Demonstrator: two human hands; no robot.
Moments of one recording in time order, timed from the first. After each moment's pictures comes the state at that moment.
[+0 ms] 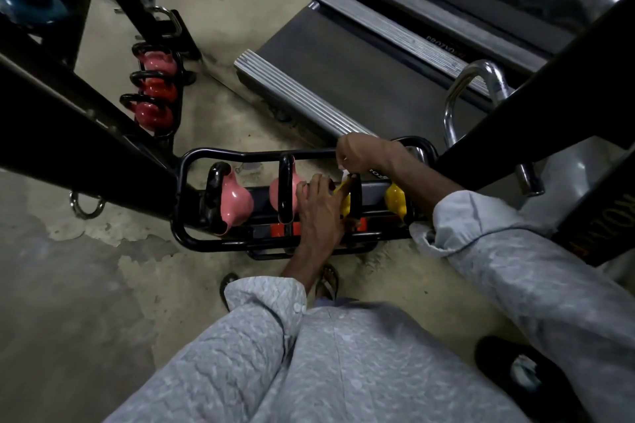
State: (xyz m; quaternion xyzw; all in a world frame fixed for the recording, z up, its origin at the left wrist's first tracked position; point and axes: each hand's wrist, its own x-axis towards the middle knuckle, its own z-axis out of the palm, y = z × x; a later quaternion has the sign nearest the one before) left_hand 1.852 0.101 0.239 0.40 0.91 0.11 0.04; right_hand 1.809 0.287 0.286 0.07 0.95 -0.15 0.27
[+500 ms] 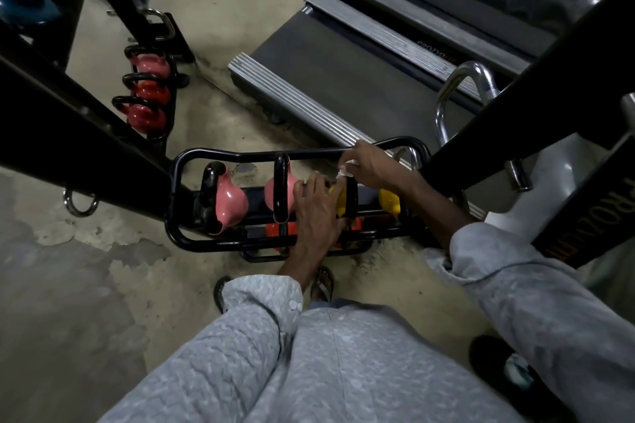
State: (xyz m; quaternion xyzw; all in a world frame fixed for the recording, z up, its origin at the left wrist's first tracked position) left_hand 1.855 0.102 0.236 0.40 0.91 0.12 0.05; right_hand 1.866 0.288 0.275 0.11 0.96 -0.24 0.11
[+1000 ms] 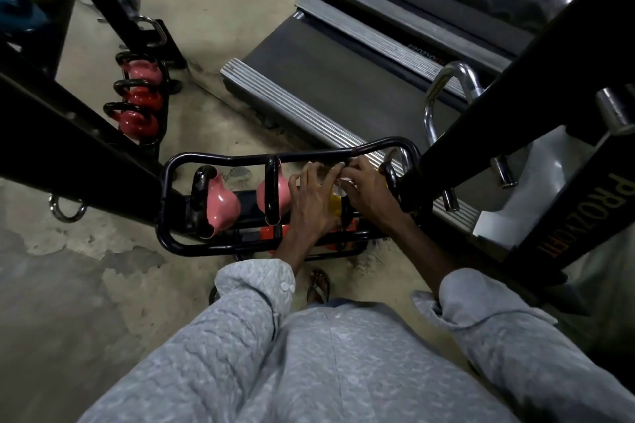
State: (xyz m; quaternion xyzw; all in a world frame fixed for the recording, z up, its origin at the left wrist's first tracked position) left_hand 1.839 0.117 0.237 0.41 0.90 0.14 0.10; right_hand 1.917 0.252 0.251 0.18 0.93 -0.32 -0.08
